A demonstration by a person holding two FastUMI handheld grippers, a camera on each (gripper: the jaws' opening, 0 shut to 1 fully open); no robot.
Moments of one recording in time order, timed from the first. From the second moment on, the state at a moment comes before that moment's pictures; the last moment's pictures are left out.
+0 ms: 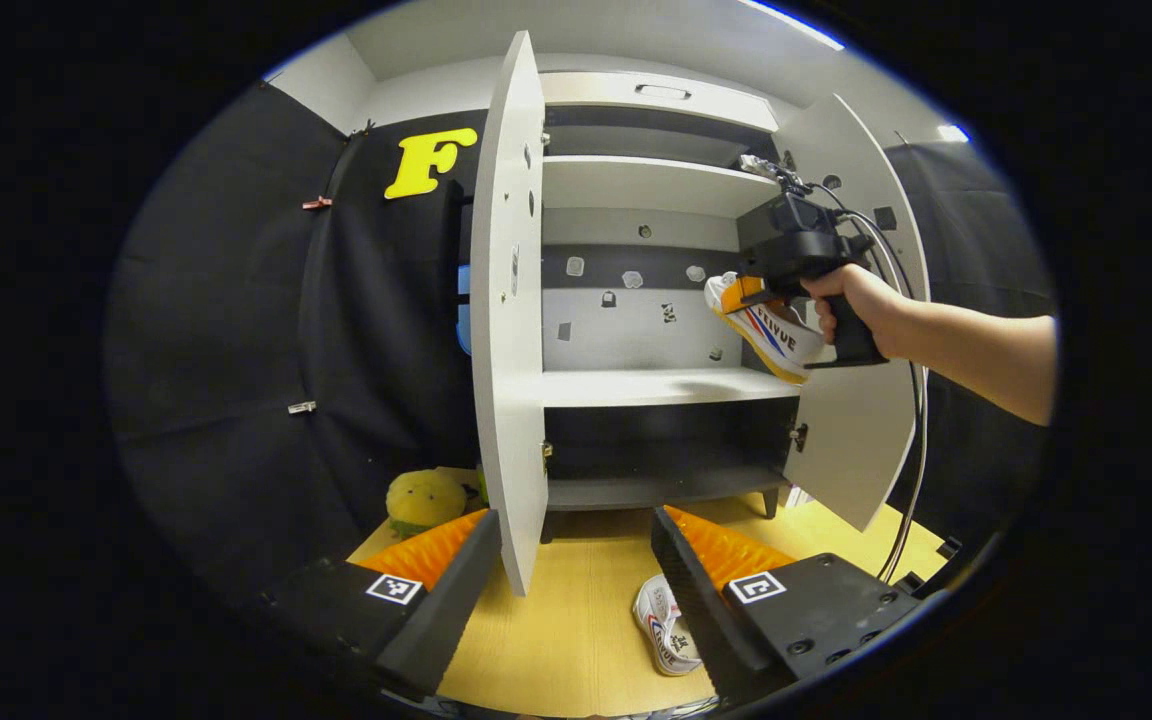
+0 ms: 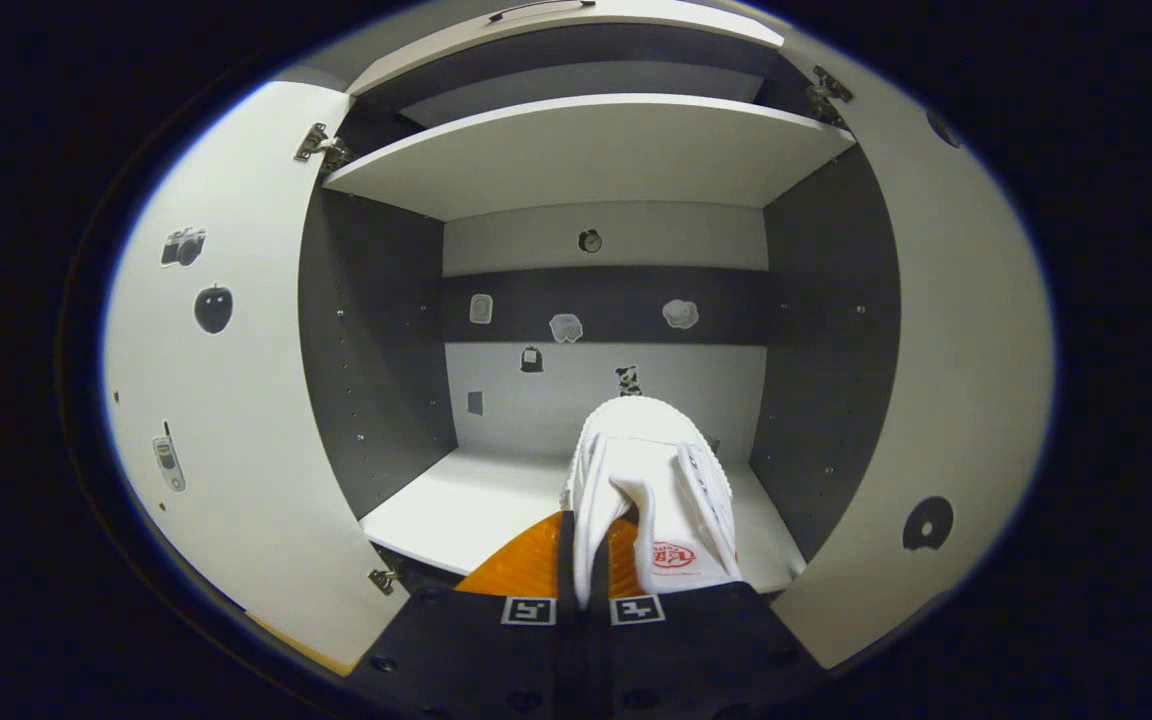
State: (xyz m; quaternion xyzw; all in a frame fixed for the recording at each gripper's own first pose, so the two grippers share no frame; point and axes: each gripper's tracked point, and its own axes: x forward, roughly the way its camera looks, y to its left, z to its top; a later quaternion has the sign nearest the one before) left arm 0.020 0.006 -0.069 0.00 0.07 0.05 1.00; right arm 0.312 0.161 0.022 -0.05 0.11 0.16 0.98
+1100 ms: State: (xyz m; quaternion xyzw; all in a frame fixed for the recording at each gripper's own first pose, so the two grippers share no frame) left arm 0.040 0.015 -0.041 -0.02 0.07 0.18 0.98; right arm 0.503 0.157 -0.106 -0.06 0.28 0.09 0.95
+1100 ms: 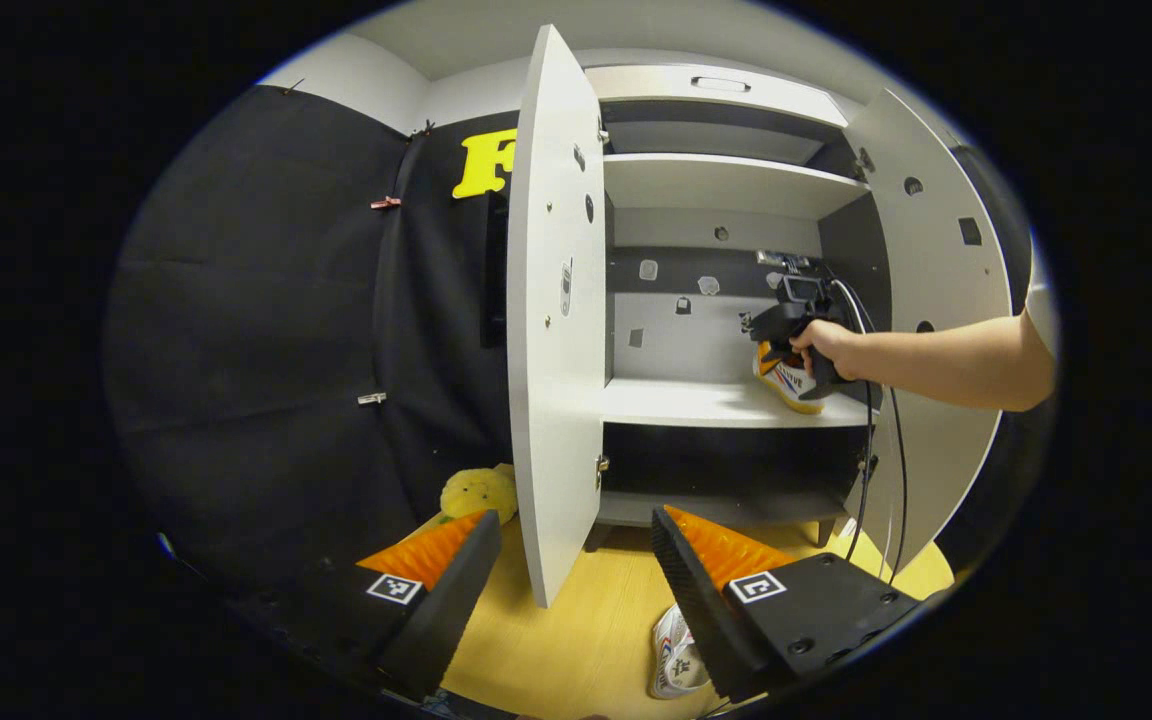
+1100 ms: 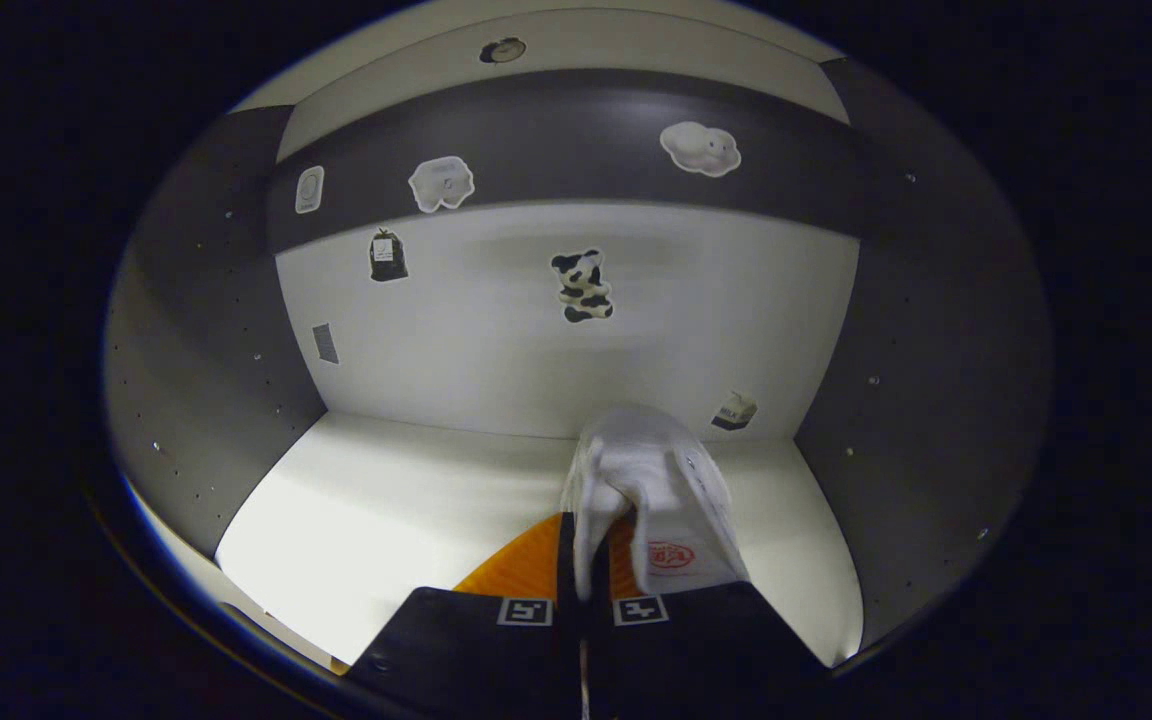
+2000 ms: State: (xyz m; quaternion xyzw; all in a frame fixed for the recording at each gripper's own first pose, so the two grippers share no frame) left arm 0.007 0.020 -0.043 -0.04 0.05 0.14 0.99; right arm 0.338 0.174 -0.018 -0.05 0.15 0.15 0.98
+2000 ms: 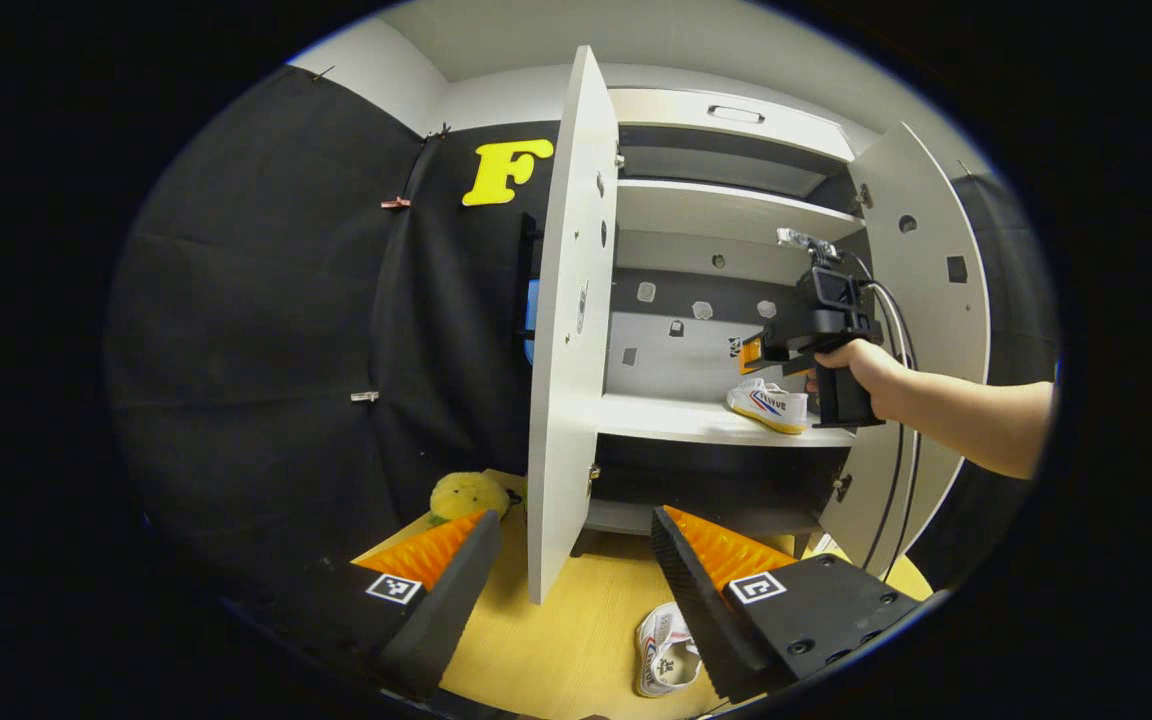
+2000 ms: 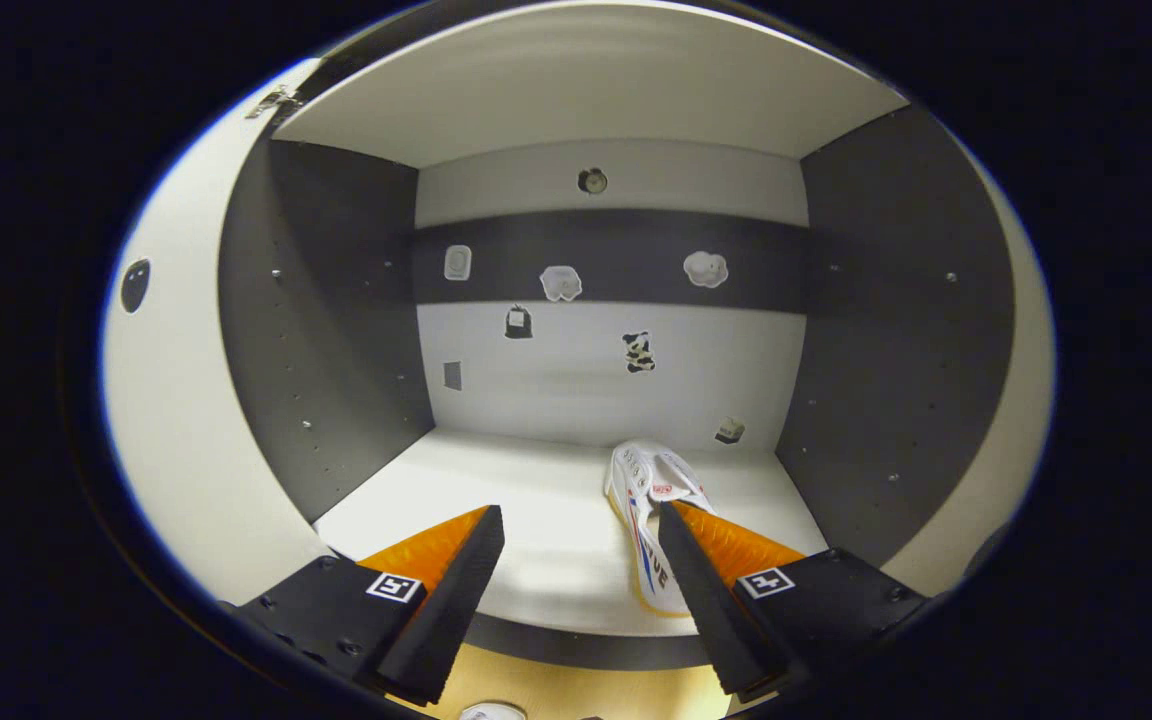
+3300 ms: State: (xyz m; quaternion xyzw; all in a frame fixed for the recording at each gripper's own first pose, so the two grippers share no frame) left arm 0.015 -0.041 -0.256 -0.06 0.25 -0.08 0.96; right arm -0.001 0.002 -0.181 -0.01 0.25 0.01 0.97
